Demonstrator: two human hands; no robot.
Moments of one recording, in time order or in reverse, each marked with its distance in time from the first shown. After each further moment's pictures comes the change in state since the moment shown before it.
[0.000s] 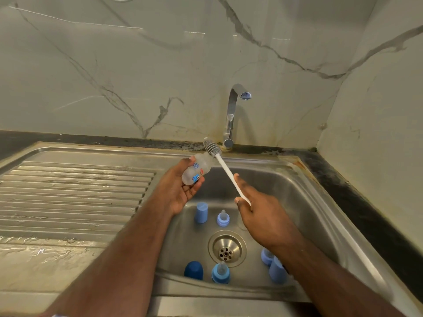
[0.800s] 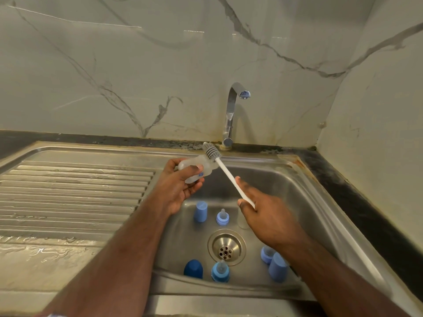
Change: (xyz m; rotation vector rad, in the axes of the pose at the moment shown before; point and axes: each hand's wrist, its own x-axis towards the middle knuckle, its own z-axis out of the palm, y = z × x) left_hand 0.001 -0.003 -0.003 0.096 -0.072 0.119; right_hand -0.004 0.005 -0.006 -0.019 -0.044 0.027
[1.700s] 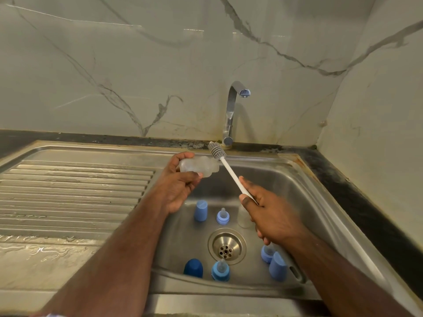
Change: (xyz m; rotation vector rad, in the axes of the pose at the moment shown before) left_hand 0.003 -0.001 0.001 -0.085 -0.127 0.034; right_hand 0.001 0.008 -0.001 0.268 -0.057 0.120
